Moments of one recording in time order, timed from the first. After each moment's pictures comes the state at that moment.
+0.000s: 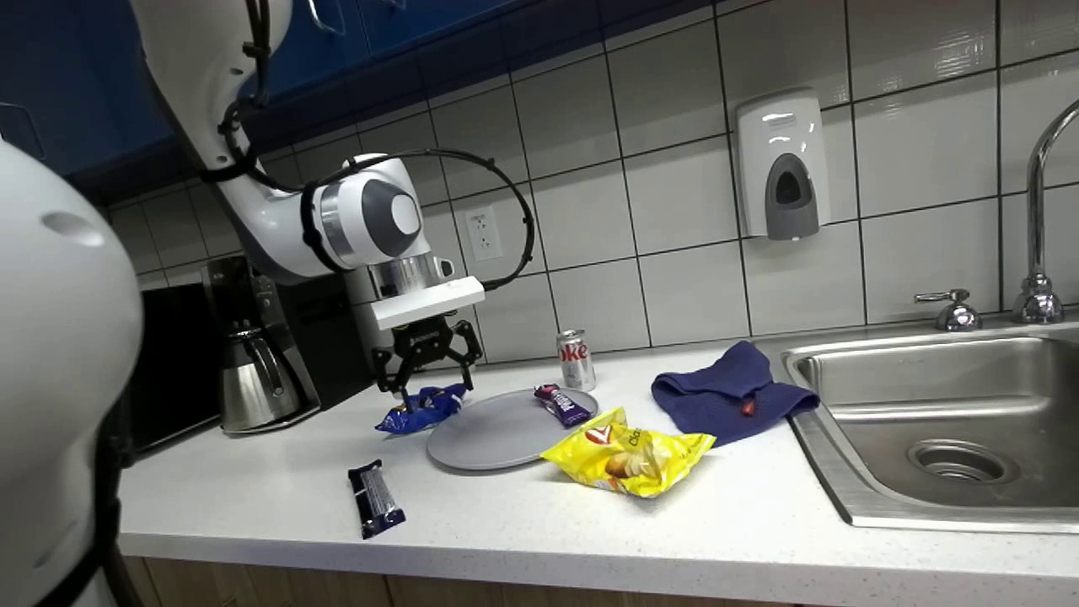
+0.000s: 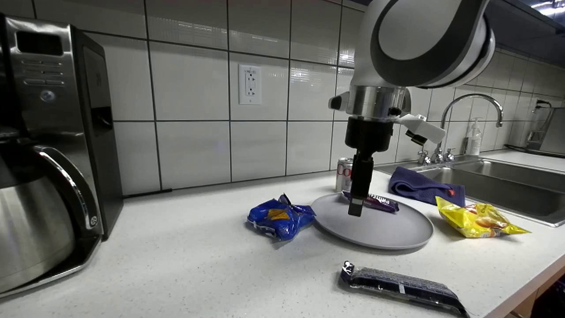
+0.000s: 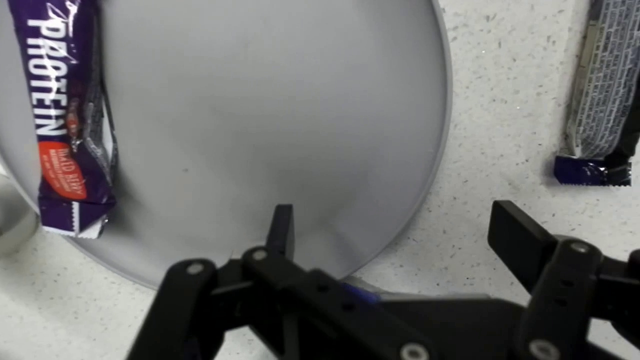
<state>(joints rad) 0.09 0.09 0.14 -2.44 -0.05 2.62 -0.59</state>
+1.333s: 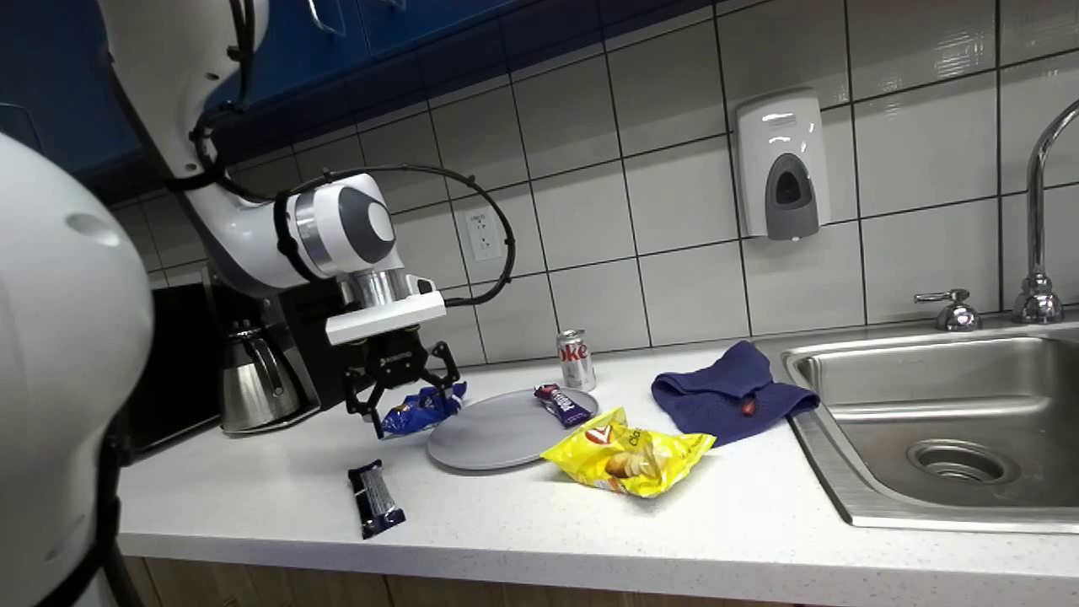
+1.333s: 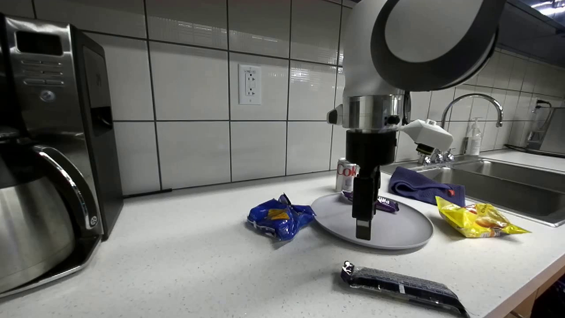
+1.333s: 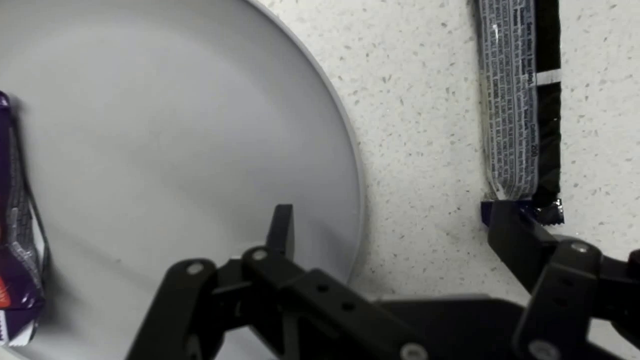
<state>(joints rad) 0.14 0.08 0.16 -2.46 -0.12 2.50 -0.34</state>
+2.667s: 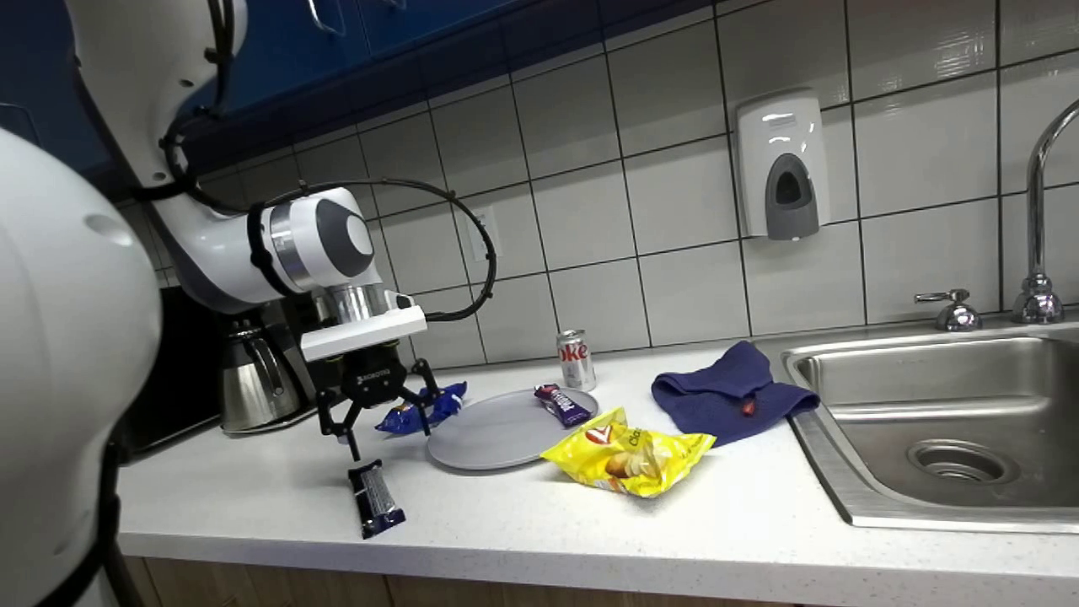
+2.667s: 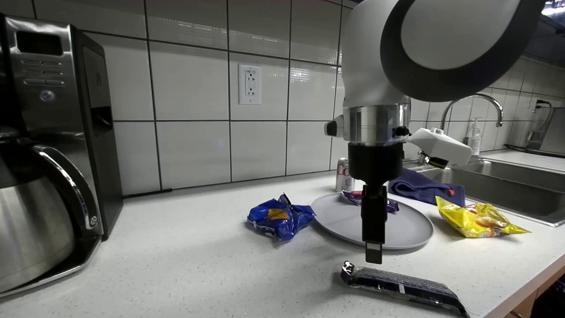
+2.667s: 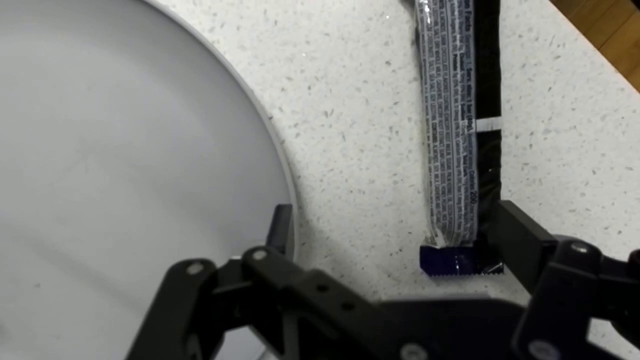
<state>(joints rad) 0.17 0.07 0.19 -2.52 -0.13 2.50 -0.34</state>
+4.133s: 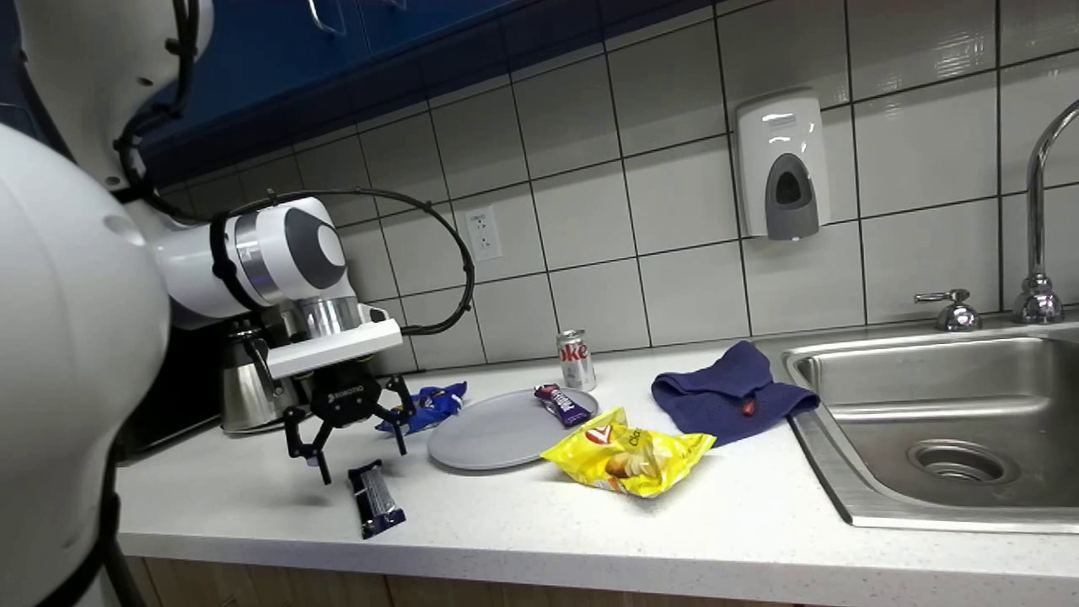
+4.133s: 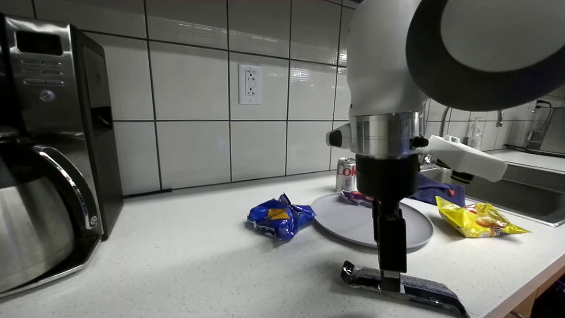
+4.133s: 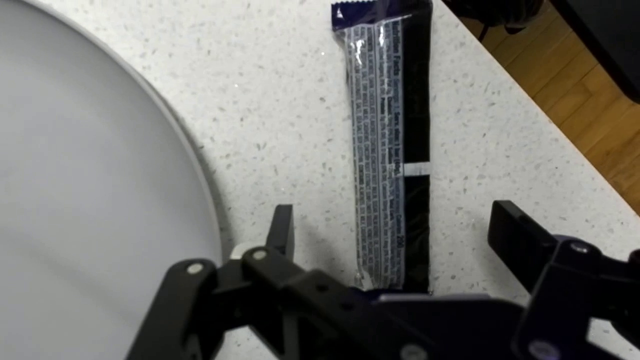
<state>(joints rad) 0.22 0.03 0.21 -2.60 -0.12 2.52 -0.34</state>
